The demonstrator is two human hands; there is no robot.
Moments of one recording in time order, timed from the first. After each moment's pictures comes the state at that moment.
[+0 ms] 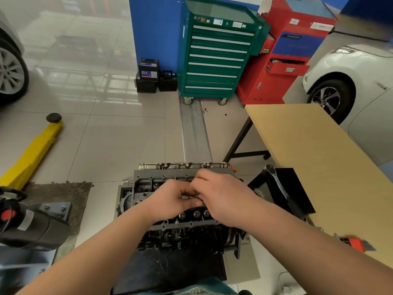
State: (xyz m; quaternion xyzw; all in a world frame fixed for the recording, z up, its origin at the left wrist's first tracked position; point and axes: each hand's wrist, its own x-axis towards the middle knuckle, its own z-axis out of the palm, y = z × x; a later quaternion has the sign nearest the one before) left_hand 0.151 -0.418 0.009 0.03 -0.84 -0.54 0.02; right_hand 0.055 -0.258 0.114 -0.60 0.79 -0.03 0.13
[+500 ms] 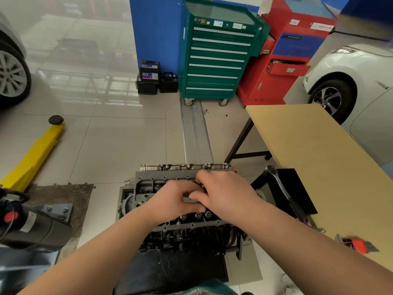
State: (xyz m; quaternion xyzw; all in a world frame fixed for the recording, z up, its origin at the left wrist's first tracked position) left_hand 0.151 -0.418 0.011 0.02 -0.86 -0.51 0.04; right_hand 0.052 -0.266 0.111 -0.54 0.84 -0.03 0.10
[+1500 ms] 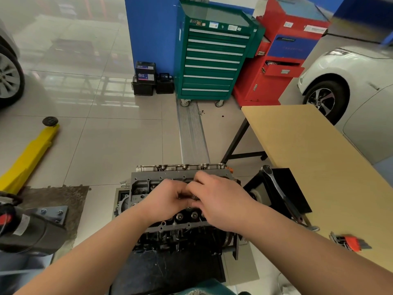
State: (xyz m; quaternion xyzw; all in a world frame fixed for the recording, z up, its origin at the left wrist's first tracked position) left_hand 0.148 -0.421 0.005 0.02 -0.87 -0.49 0.03; right_hand 0.060 -0.254 0.114 -0.59 0.80 0.01 0.12
